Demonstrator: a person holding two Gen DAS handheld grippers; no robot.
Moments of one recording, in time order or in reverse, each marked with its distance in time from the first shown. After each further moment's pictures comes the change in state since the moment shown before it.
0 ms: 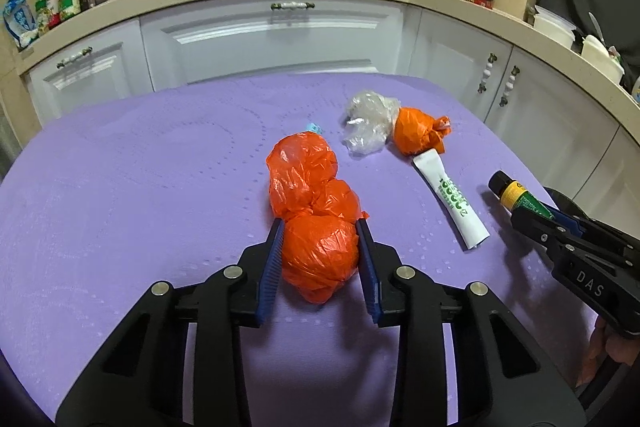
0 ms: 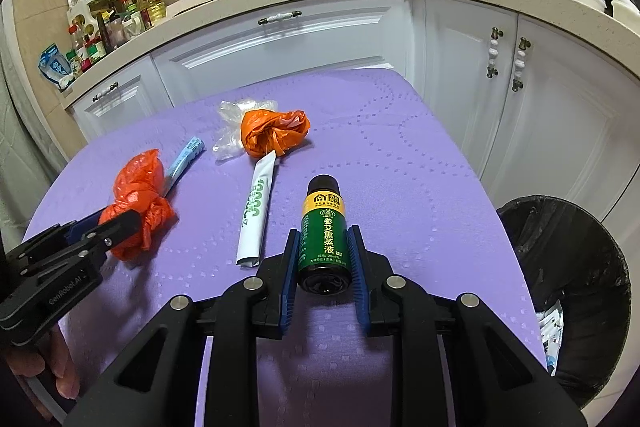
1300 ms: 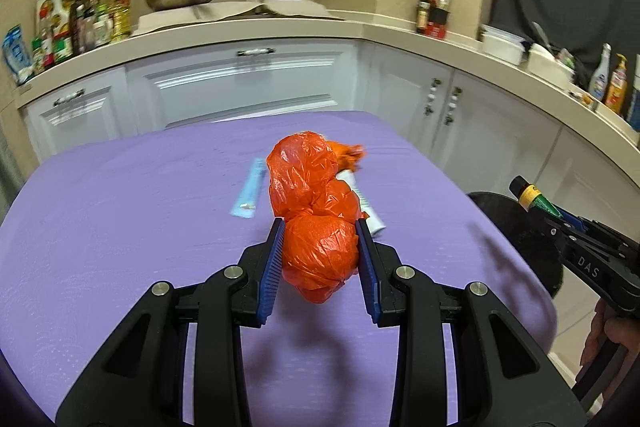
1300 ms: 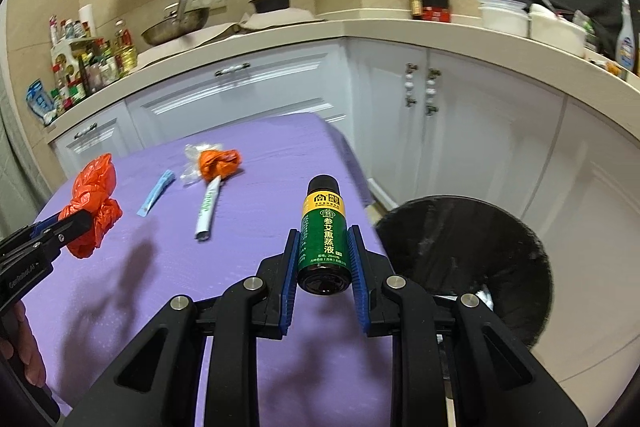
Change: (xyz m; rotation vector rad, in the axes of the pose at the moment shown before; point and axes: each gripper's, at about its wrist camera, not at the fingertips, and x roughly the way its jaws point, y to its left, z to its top) left arm -0.086 -0.052 -0.013 0.068 -0.115 -0.097; right arm -0.108 -0.057 -0.034 0.082 -0.160 -0.160
